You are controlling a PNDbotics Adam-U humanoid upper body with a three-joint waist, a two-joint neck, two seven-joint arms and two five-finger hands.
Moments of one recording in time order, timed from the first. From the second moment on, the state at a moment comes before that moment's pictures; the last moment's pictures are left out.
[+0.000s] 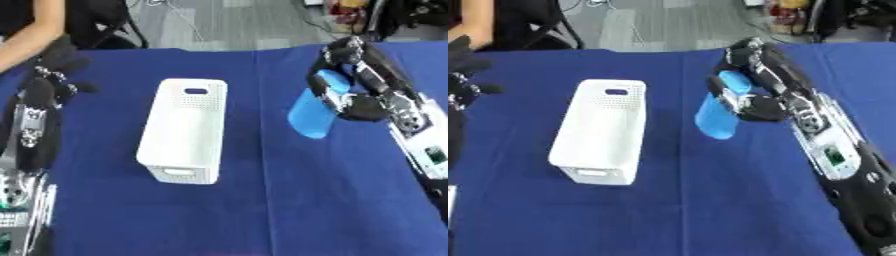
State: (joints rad) left arm -0.17 0.19 0.14 -1.90 -0.05 -0.26 -0.12; right arm -0.70 -0.44 0.27 -1.51 0.49 -0.43 0.16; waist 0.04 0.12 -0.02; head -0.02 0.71
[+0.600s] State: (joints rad) left arm -0.20 0.18 0.13 -1.90 -0.04 -0.26 -0.13; right arm -0.84 -0.35 0.33 -1.35 0.54 -0.47 0.23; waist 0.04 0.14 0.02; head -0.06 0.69
